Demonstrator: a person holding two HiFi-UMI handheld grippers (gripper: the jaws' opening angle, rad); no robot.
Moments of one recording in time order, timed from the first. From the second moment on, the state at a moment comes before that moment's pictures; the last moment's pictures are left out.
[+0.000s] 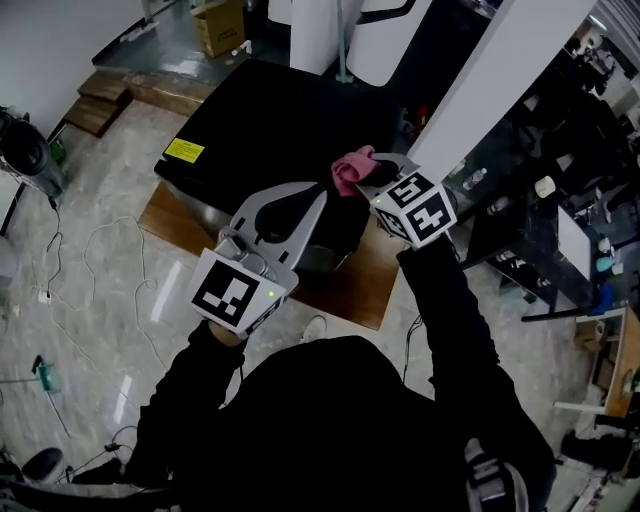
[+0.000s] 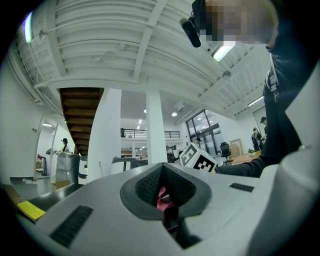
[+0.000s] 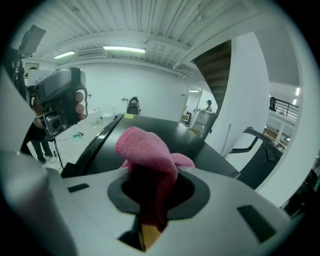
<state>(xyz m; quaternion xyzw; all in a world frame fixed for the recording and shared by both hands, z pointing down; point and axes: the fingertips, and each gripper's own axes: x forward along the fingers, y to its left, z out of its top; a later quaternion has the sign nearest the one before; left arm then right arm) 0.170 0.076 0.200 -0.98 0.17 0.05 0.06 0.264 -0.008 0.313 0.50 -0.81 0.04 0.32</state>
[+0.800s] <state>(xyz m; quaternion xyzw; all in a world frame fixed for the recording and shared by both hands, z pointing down) 0.232 -0.001 0.195 -0.99 0.13 0.03 0.02 0.429 -0.198 0.315 0.55 -0.76 0.06 0.35</state>
